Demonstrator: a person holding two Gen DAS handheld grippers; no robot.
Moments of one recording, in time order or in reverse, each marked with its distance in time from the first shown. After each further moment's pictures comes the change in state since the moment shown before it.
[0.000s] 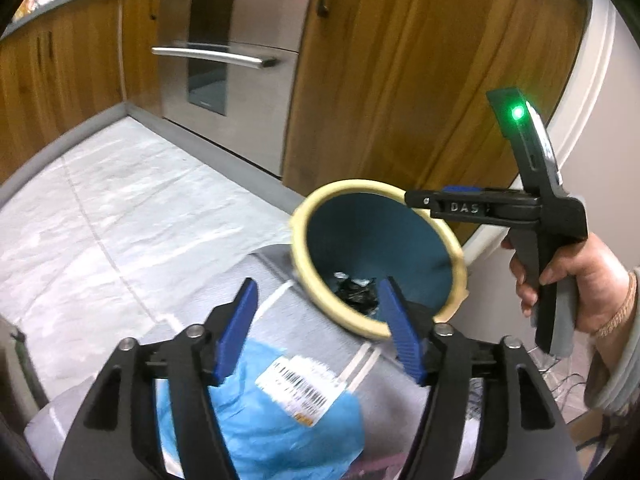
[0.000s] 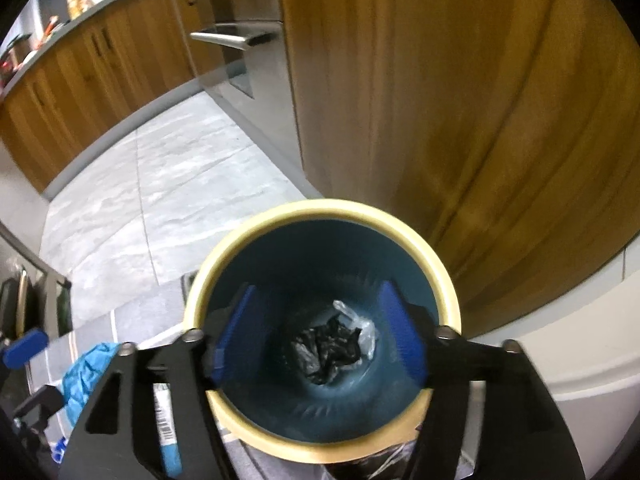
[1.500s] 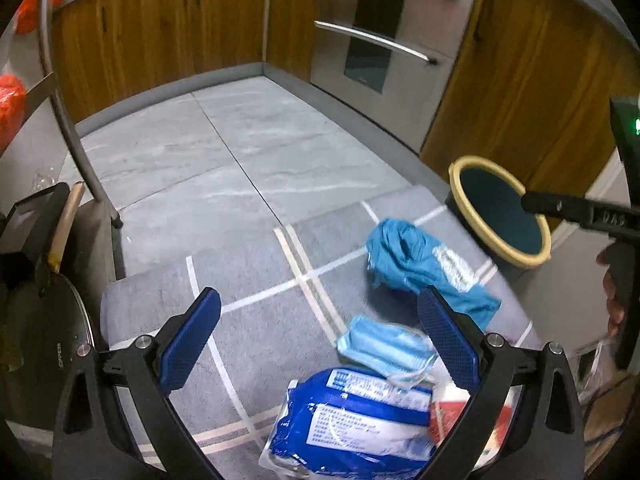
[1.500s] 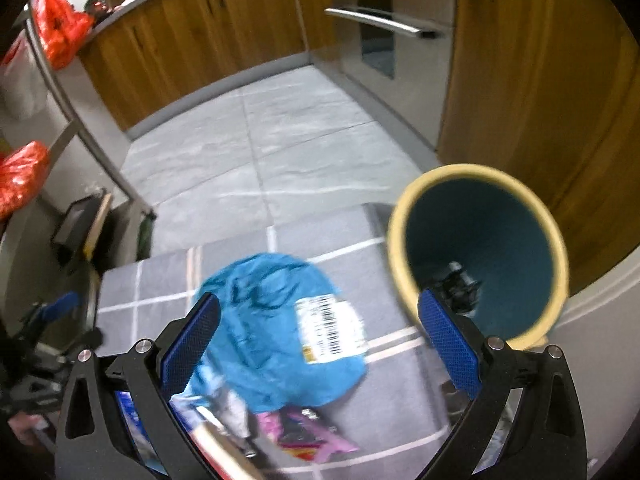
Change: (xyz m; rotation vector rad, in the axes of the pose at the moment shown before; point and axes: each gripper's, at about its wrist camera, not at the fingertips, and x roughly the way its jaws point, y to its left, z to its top) left arm -0.116 0.108 -0.132 -0.247 0.030 0.303; right arm -0.071 0.147 -0.084 -0.179 0.051 0.252
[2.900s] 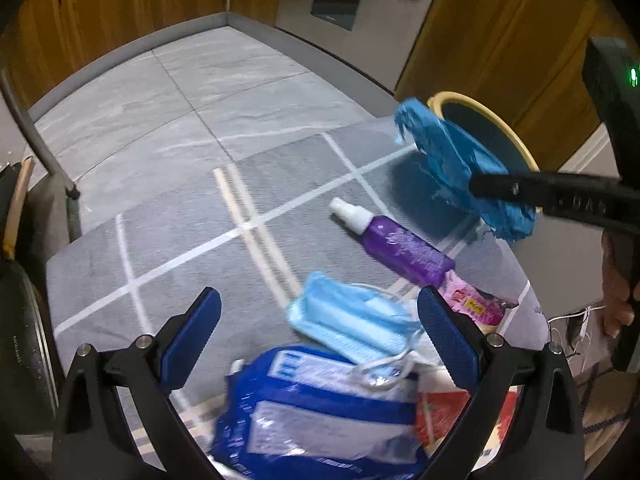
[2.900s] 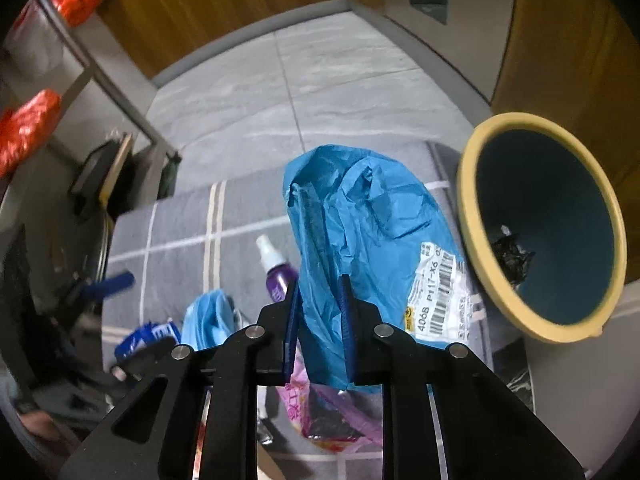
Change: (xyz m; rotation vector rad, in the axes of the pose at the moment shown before) left arm 0.058 -0.036 -0.018 0.030 0.183 -0.097; right arm 0.049 0.020 -0.018 -0.050 0.183 0.096
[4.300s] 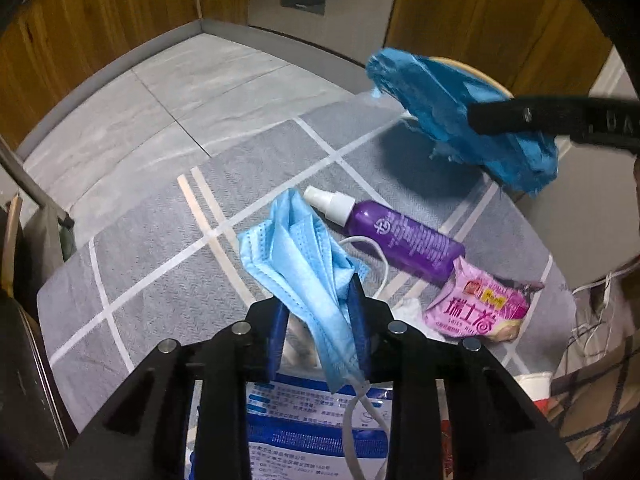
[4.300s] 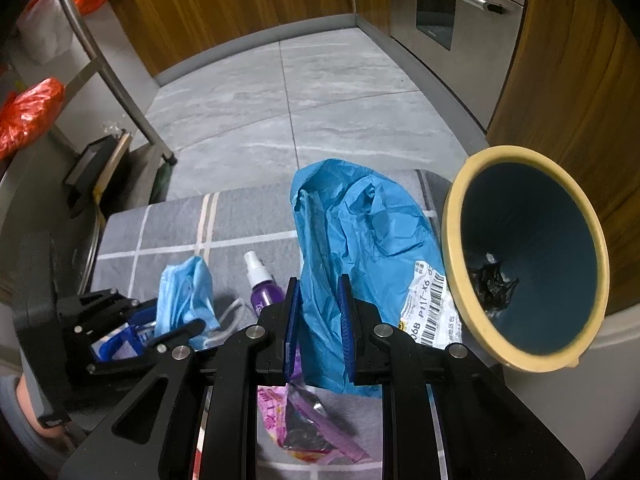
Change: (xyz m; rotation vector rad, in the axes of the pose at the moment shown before) left arm 0.035 -0.021 -0.005 0.134 0.014 0.062; right arm -0.005 0.002 0.006 -0.083 -0.038 -0.041
